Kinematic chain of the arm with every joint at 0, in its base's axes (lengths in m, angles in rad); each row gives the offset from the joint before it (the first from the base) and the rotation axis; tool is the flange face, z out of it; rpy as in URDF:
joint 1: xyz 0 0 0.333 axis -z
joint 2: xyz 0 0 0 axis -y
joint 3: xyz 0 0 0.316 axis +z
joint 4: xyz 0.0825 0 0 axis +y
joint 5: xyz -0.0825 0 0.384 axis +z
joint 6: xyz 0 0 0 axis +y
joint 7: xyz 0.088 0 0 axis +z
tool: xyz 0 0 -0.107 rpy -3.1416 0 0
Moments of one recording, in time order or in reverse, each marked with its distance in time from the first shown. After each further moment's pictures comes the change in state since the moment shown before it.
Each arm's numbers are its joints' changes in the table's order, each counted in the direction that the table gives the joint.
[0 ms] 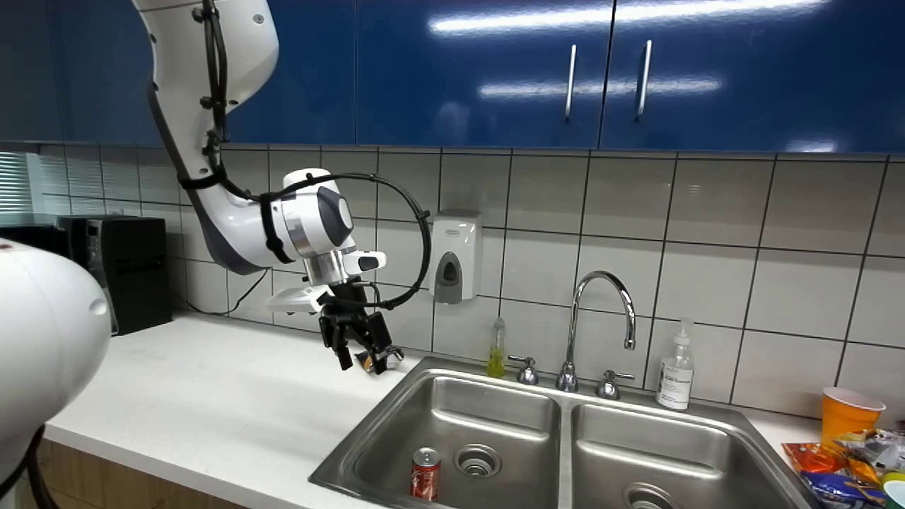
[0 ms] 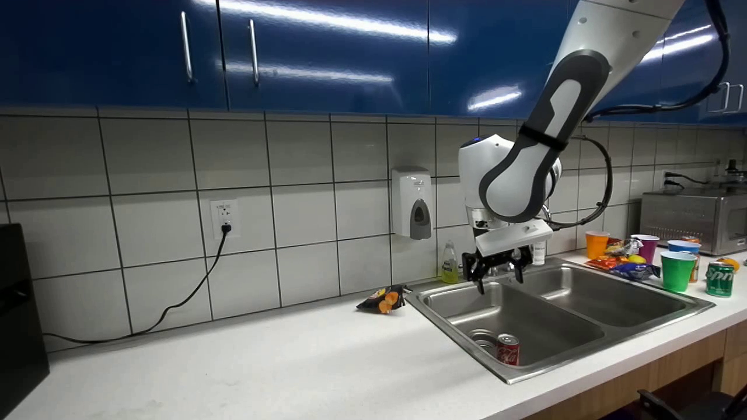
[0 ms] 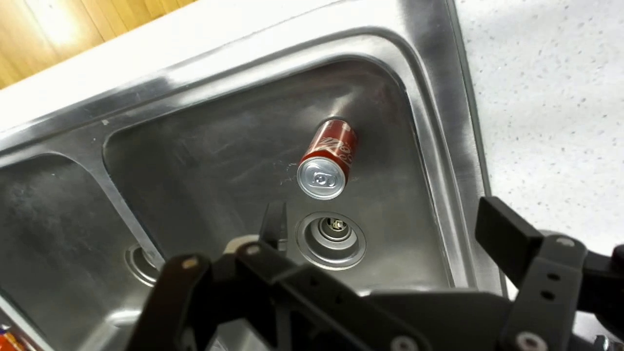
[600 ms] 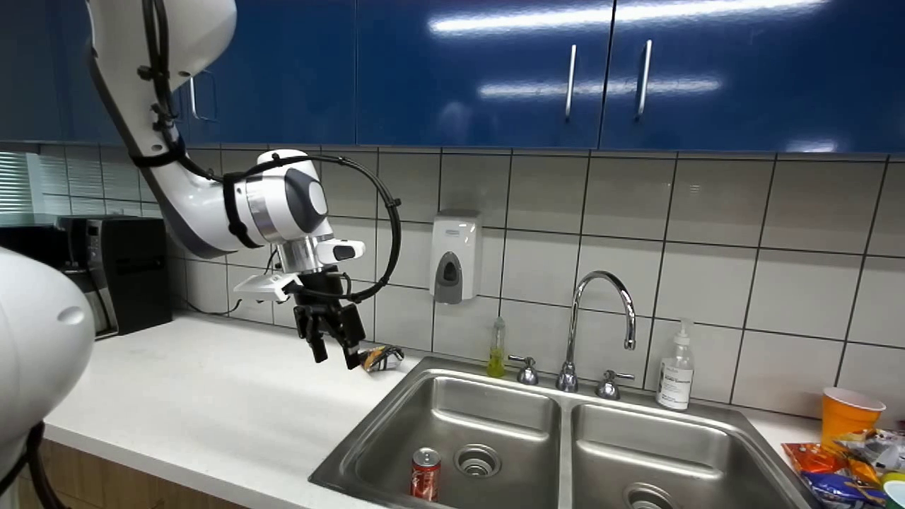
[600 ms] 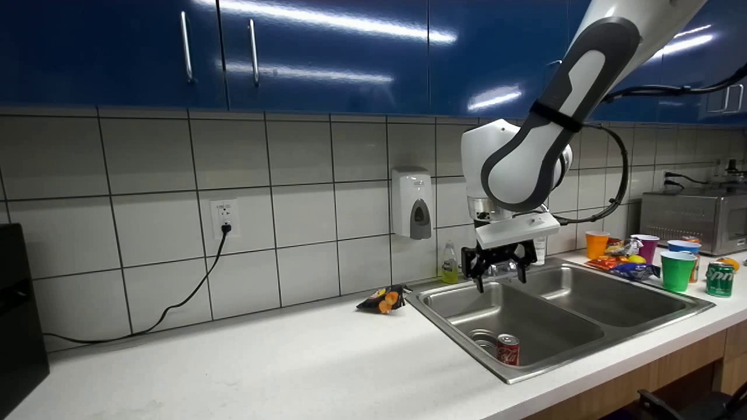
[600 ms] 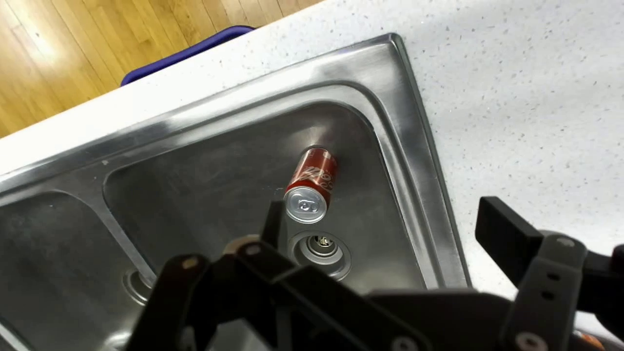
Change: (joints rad) arm 0.132 0.142 0.197 0.097 0.098 0.047 0.000
